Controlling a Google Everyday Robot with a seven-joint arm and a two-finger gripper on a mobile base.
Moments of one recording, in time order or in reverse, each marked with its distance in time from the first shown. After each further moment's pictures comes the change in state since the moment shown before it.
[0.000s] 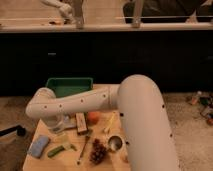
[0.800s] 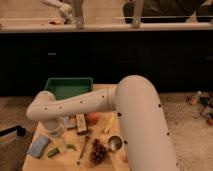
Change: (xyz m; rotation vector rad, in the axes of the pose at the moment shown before) arm 0.011 -0.012 0.014 0.054 0.100 0.140
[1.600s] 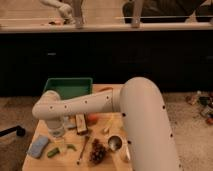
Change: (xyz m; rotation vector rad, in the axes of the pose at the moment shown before) arm 0.000 0.001 0.006 0.023 0.030 0.018
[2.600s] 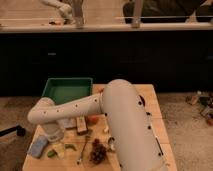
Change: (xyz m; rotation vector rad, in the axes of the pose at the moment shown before) arm 0.010 0.001 0.044 0.091 -0.121 0.034
